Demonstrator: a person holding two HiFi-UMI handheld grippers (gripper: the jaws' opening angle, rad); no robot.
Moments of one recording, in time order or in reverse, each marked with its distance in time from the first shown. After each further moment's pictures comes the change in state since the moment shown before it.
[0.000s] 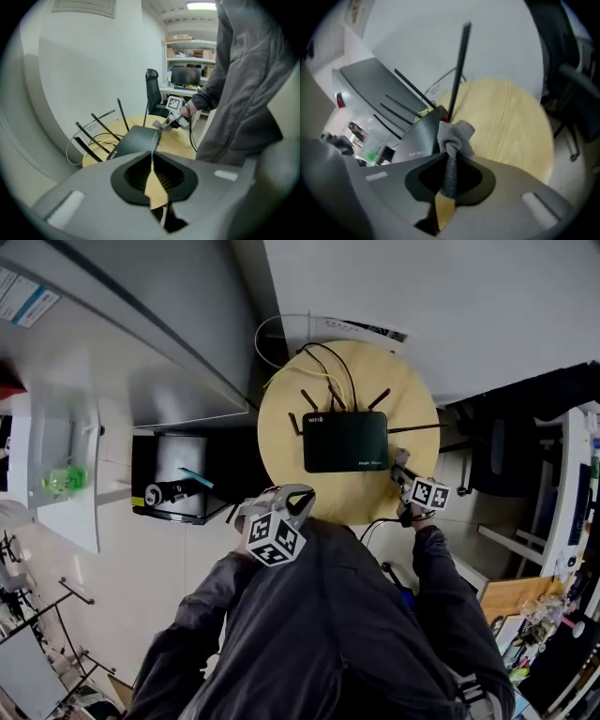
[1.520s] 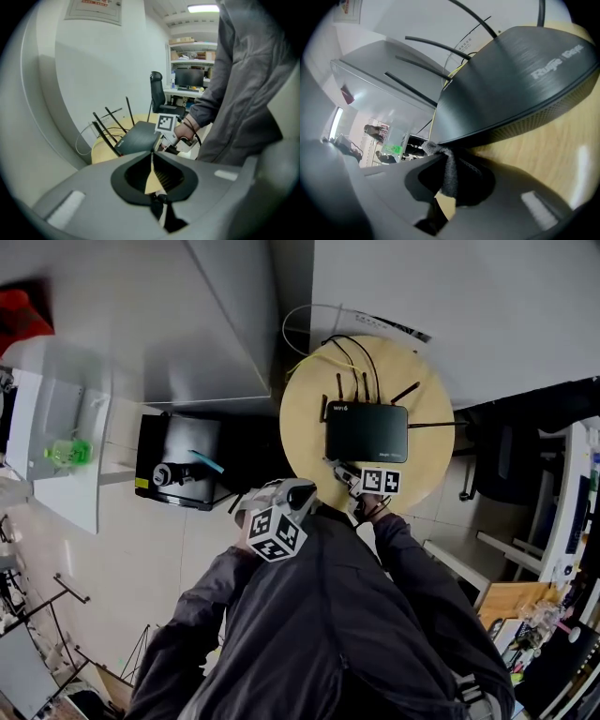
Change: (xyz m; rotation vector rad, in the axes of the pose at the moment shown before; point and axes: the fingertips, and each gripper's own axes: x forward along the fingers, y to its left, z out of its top) left arm -0.039 -0.002 -0.042 -0.031 -0.025 0.058; right arm 0.117 0.187 -0.087 0.085 0.206 0.247
